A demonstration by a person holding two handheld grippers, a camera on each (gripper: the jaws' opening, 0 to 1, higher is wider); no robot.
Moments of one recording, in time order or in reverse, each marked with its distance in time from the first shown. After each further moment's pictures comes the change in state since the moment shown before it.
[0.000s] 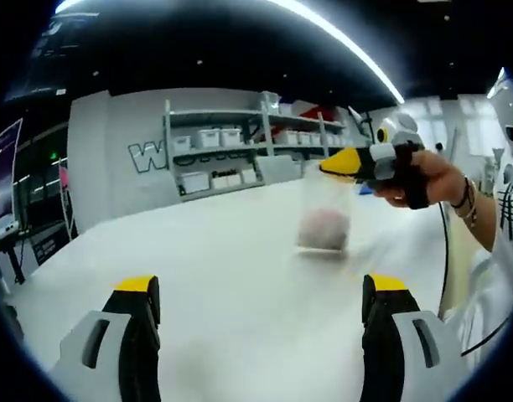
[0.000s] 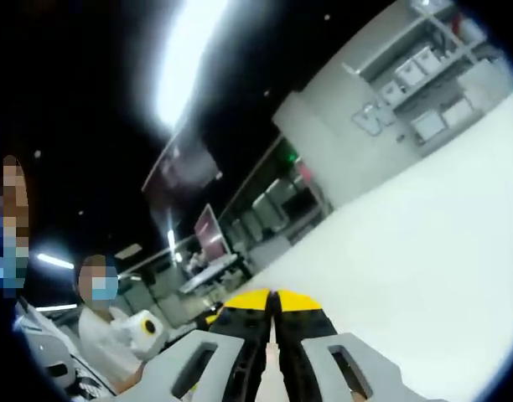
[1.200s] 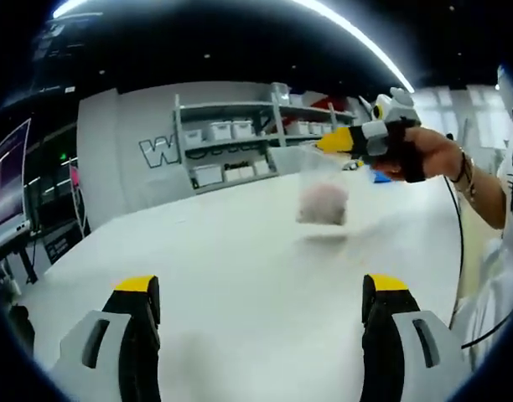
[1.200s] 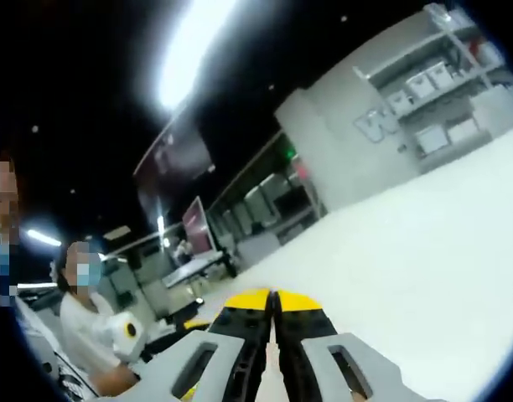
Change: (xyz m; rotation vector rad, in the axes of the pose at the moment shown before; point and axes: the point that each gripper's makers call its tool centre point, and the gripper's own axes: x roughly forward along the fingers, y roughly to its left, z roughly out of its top) left arm -0.003 0.021 -0.010 0.032 0.036 0.062; right arm 0.034 -0.023 0.026 -0.104 0.036 -0.047
